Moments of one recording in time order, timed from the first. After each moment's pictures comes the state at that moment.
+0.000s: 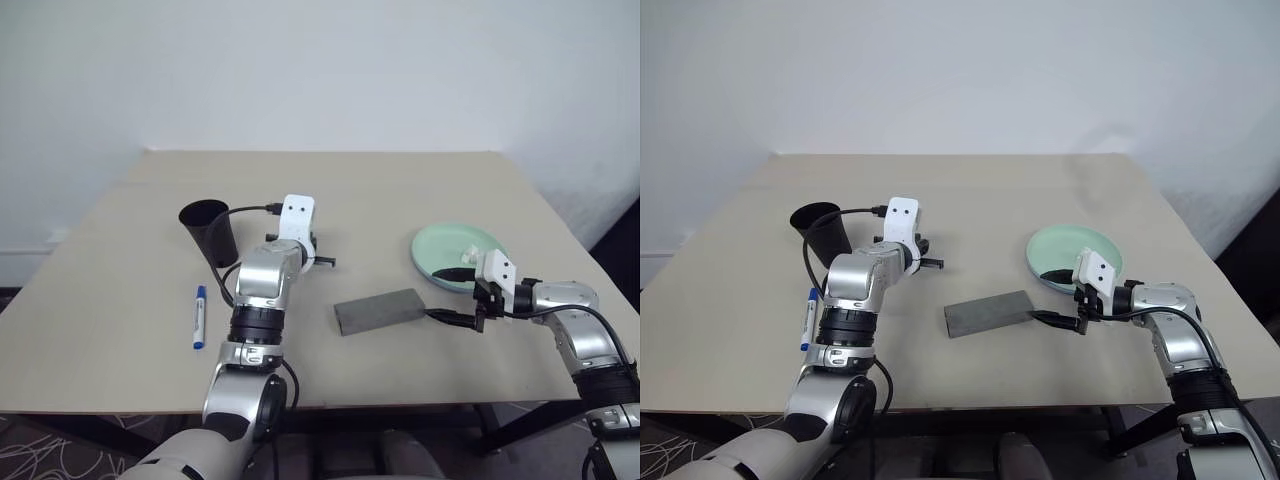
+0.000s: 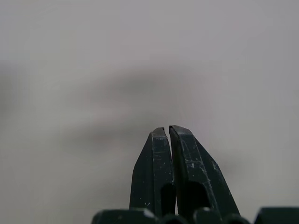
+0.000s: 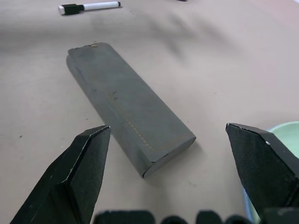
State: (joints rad) left arm -0.76 -0.04 0.15 0.11 0.09 1.20 0.00; right arm -0.35 -0.65 0.06 0.27 0.24 0.03 1.23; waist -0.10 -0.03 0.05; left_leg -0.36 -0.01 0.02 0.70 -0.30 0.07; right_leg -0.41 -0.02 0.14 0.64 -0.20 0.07
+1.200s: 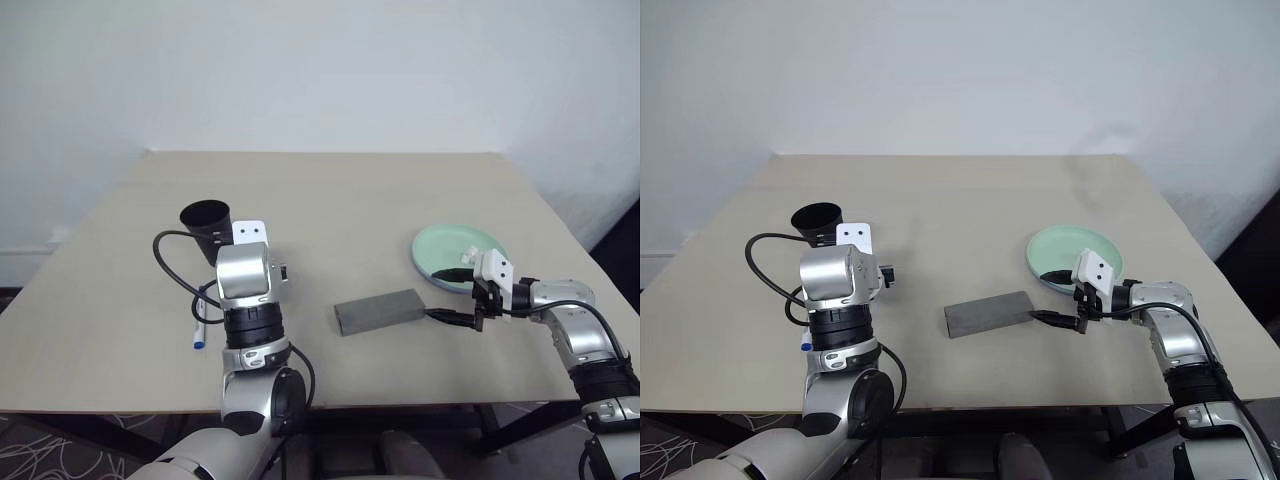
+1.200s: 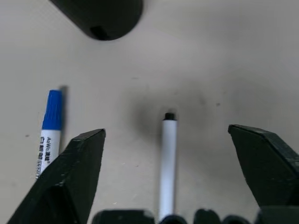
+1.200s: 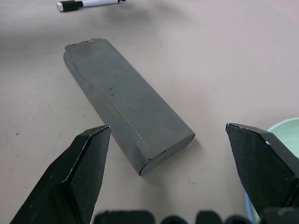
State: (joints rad) left arm -0.79 -0.12 0.33 0.01 0.31 1.61 0.27; right arm -0.38 -0.64 0.08 0.34 0.23 0.01 1.24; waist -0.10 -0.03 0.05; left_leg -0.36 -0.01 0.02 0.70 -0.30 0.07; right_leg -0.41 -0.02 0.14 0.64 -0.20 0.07
